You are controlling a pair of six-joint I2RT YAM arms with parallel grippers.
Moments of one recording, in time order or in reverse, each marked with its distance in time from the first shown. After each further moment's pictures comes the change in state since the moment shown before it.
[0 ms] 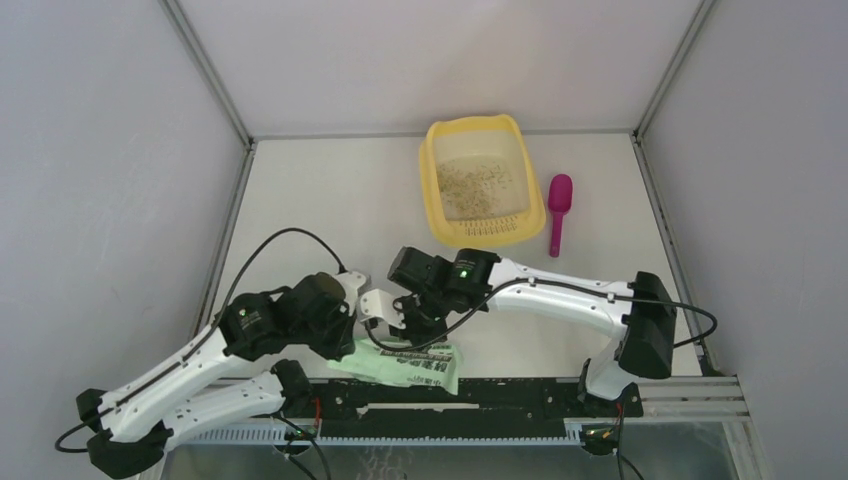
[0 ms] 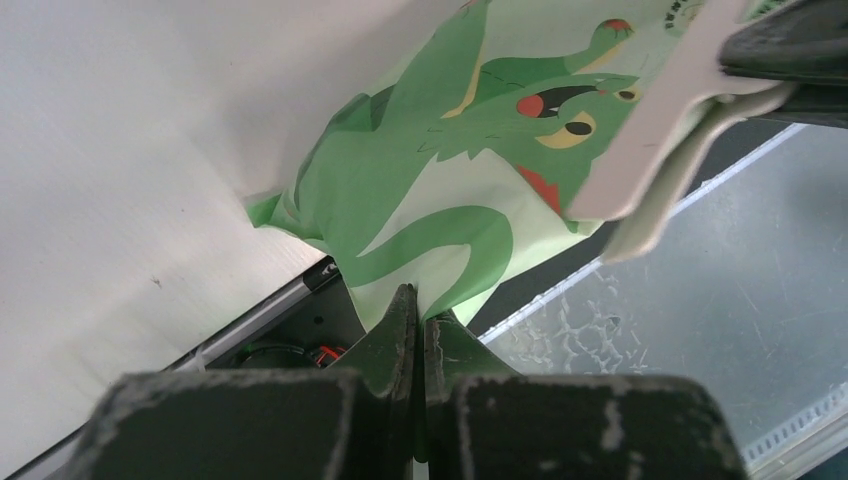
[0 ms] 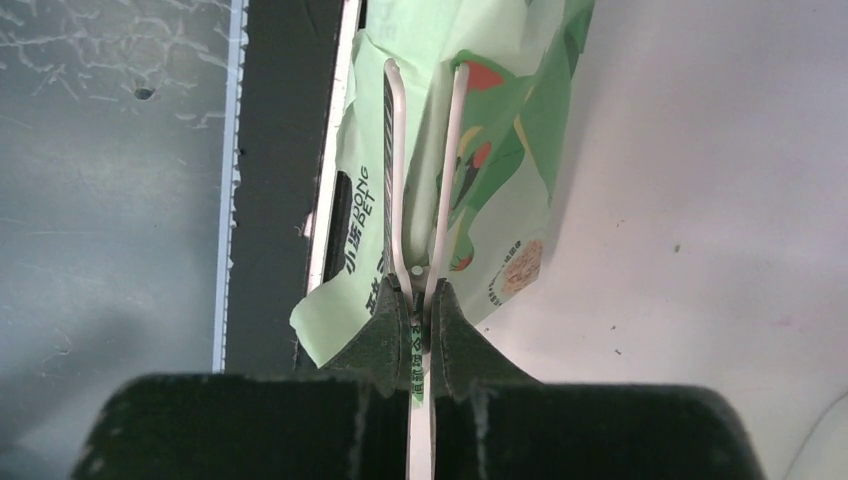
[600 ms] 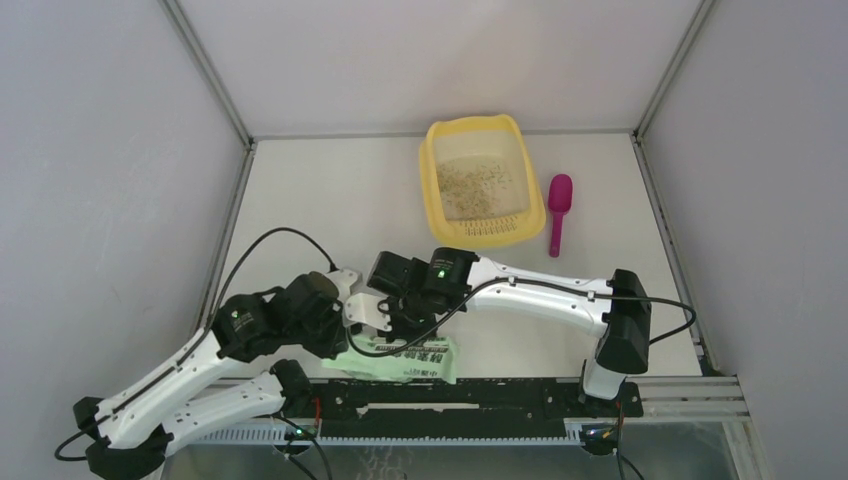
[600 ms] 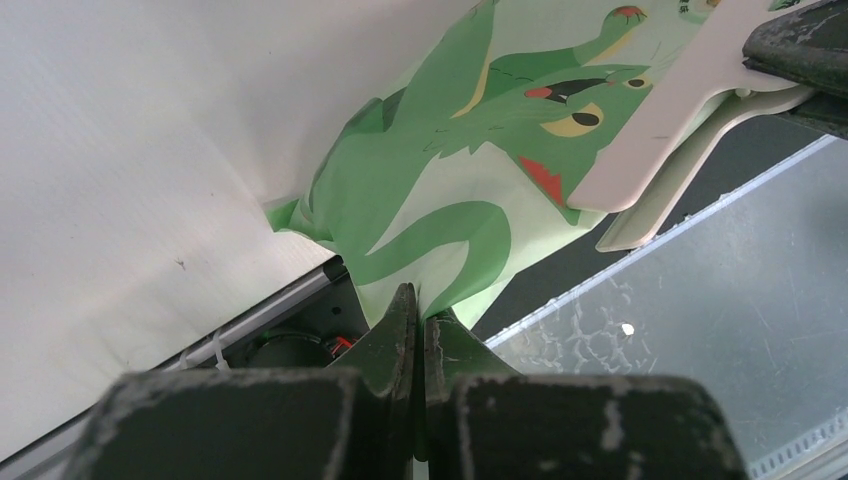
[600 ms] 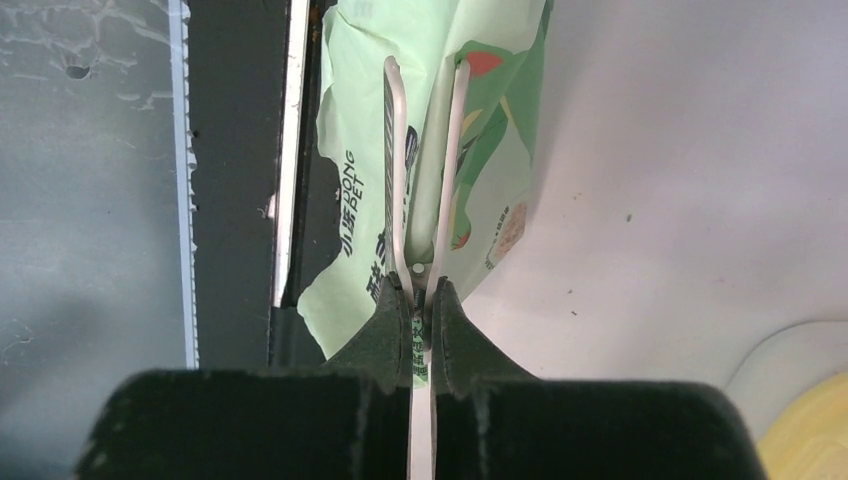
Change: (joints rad) left arm 0.026 -0.022 0.014 -0.037 -0.020 0.009; right arm 0.045 0.138 0.203 -0.159 0.160 -0.011
